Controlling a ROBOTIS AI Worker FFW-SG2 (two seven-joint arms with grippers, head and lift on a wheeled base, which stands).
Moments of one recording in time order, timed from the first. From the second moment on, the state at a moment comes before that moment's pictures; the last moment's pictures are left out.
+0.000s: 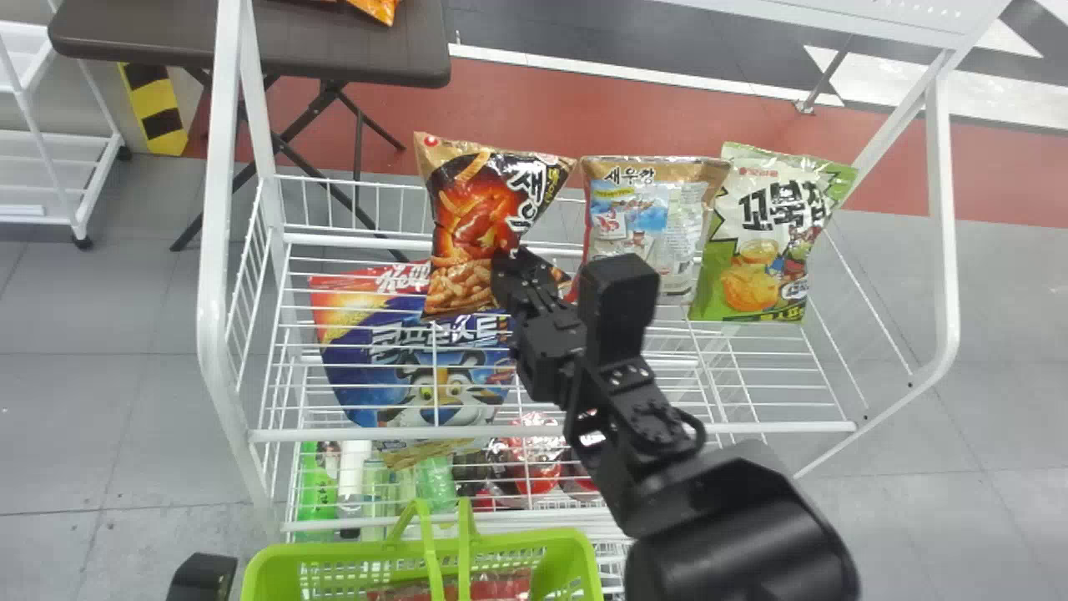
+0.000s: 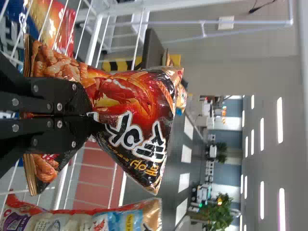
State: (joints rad) left arm 0.56 0.14 -0.15 -1.99 0.12 0.89 -1.40; right arm 0.32 -0.09 0.19 -2.06 0.03 0.34 0.10
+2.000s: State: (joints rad) left arm 0.58 0.12 -0.15 -1.98 0.12 0.84 -1.40; right arm 0.80 -0.21 0.17 -2.41 -0.04 1.10 0.38
